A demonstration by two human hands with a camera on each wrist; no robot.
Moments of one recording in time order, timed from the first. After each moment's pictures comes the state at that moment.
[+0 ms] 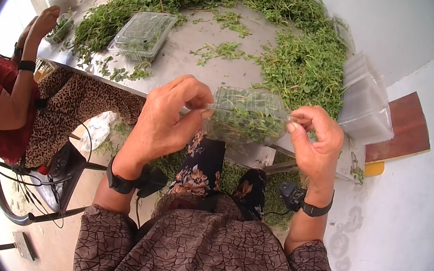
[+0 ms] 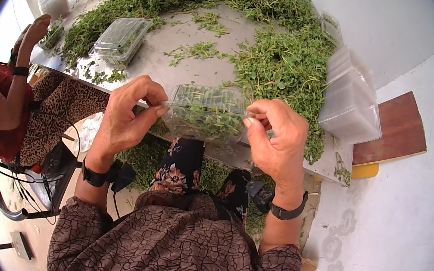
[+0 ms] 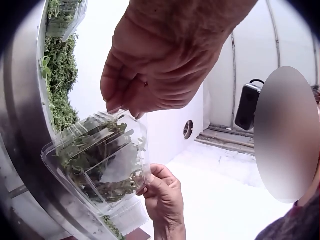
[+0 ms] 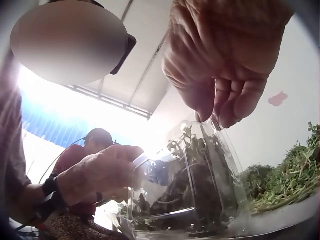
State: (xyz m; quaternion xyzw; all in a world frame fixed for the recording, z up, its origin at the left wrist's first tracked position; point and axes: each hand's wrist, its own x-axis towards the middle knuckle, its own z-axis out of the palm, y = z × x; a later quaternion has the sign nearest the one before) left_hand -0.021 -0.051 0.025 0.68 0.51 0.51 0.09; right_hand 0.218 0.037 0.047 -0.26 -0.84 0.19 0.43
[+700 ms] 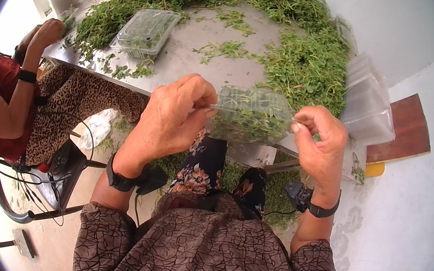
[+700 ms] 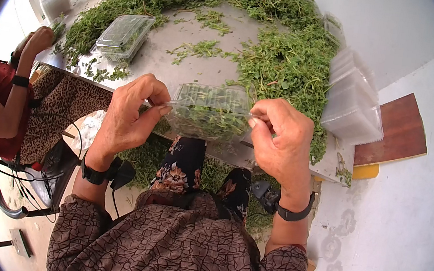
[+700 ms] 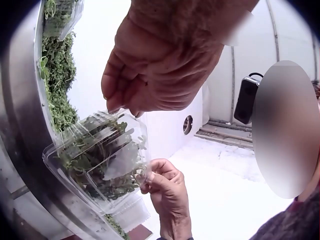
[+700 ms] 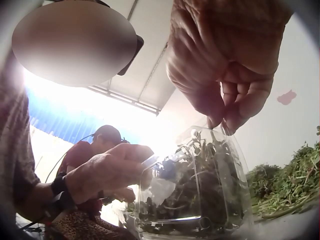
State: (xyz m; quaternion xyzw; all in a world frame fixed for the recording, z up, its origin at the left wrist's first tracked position) left_hand -0.021 -0.052 0.028 0.70 0.51 0.49 0.09; right_hand 0.219 0.035 0.051 -0.28 -0.85 0.19 0.40
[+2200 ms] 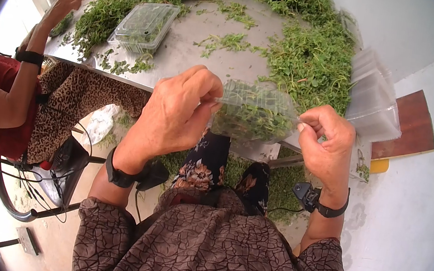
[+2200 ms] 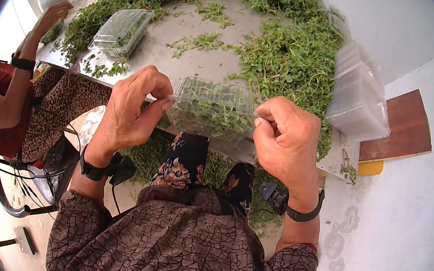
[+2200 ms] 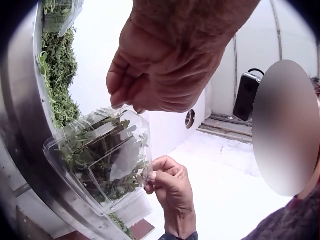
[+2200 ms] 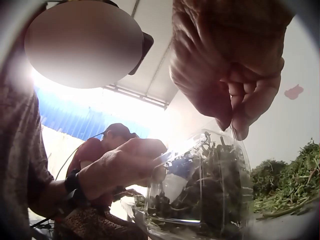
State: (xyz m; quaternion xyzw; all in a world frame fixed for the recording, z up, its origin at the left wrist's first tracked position) left_hand -0.018 -0.048 0.032 0.73 0.51 0.46 0.04; right_hand 0.225 0.033 0.051 -0.31 -0.85 0.20 0.38
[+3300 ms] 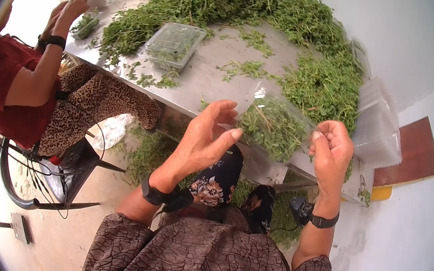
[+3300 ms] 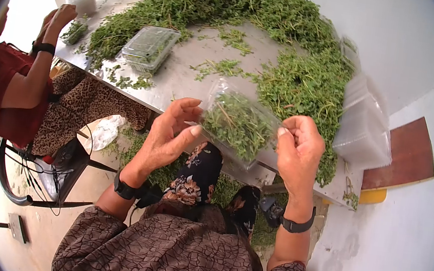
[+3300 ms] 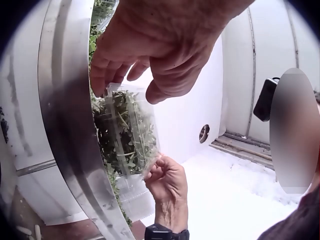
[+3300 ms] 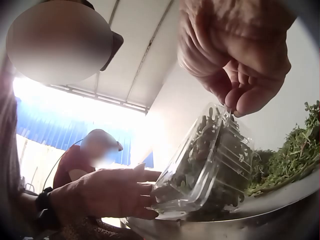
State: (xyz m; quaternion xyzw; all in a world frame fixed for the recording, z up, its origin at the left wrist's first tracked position) left_hand -0.003 -0.055 -0.017 0.55 0.53 0.57 0.31; right_hand 0.216 0.047 0.032 -0.38 -0.71 0.39 0.45
